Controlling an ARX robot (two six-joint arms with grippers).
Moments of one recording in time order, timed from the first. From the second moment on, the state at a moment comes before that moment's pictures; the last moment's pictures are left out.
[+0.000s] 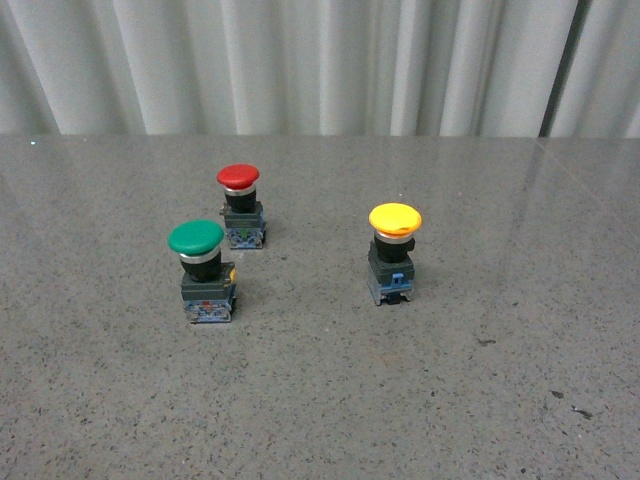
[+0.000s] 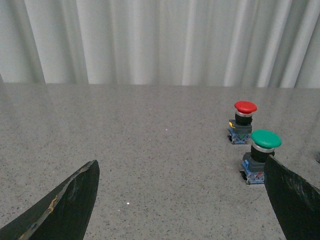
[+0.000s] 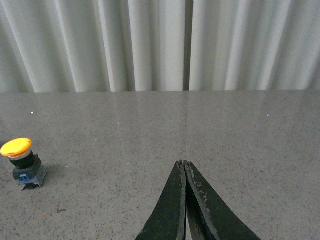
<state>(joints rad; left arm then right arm) 0.00 0.01 0.01 0.00 0.00 0.00 0.00 0.39 0.10 0.28 0.00 0.01</state>
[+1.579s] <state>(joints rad) 0.00 0.01 0.01 0.00 0.00 0.00 0.00 0.00 0.01 0.00 0.00 0.01</state>
